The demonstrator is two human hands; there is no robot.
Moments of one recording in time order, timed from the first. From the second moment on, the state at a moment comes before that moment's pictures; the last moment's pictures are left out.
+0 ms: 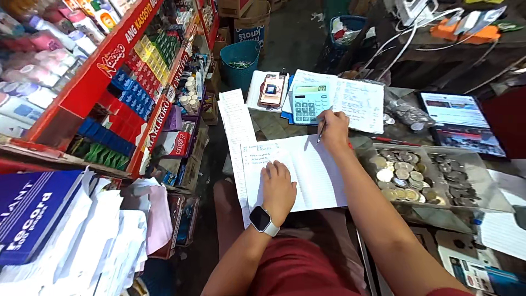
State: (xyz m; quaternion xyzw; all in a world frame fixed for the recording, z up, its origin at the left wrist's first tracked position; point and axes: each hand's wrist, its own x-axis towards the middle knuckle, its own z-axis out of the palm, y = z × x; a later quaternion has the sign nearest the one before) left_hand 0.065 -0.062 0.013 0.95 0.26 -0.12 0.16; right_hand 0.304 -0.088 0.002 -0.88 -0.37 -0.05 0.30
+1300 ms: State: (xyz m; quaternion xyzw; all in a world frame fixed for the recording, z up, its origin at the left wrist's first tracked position) left_hand 0.064 -0.061 0.012 0.95 0.25 -0.13 0.16; right_hand 0.217 -0.062 -0.016 -0.71 -0.30 0.27 0.58
